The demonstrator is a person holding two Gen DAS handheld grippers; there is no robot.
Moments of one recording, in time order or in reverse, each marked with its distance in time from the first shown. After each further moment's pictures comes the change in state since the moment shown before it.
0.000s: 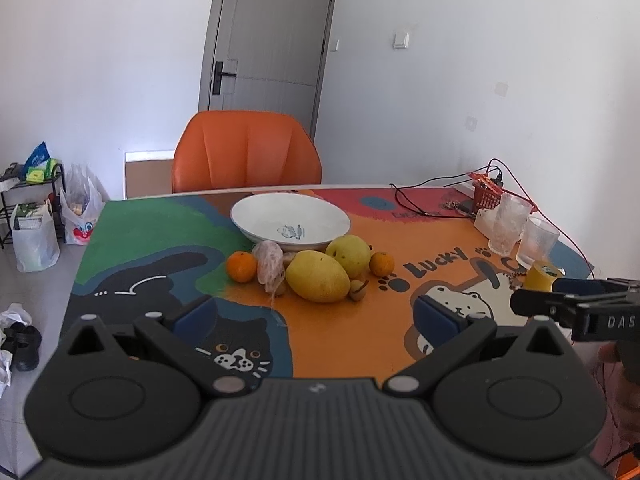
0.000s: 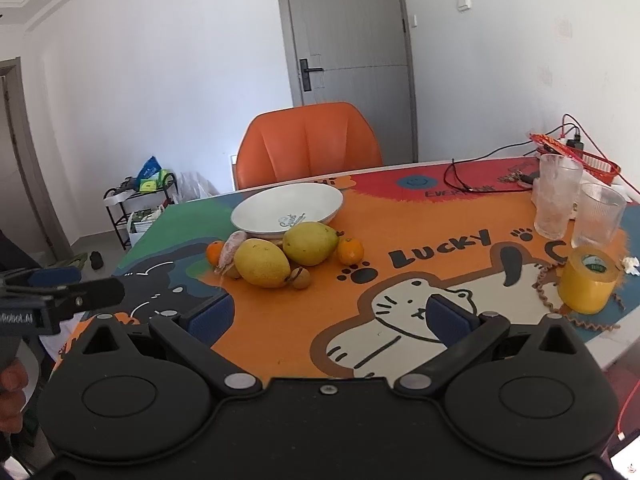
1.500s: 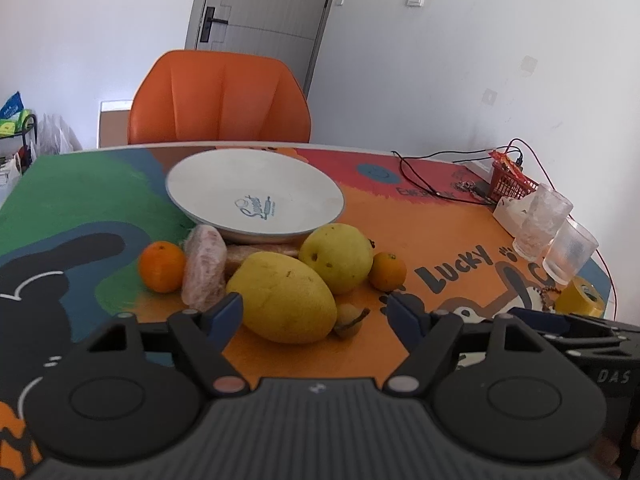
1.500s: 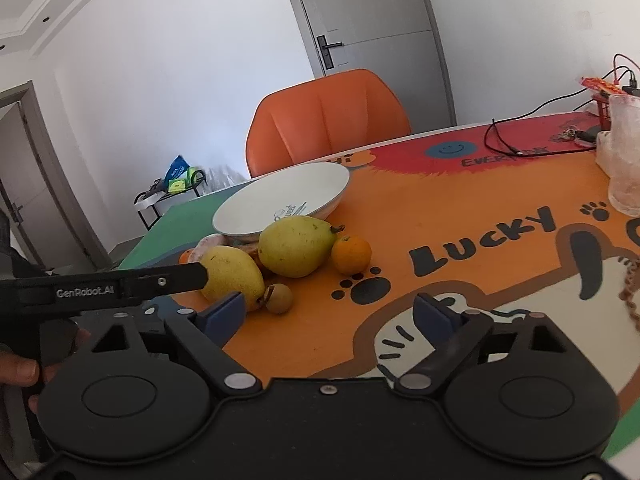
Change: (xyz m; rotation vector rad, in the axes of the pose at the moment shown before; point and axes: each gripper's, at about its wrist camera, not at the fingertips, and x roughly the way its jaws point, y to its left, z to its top) left arm 0.163 -0.015 0.013 -0.078 0.123 -0.047; right arm 0.125 -0.059 0.004 0.087 0.065 0.161
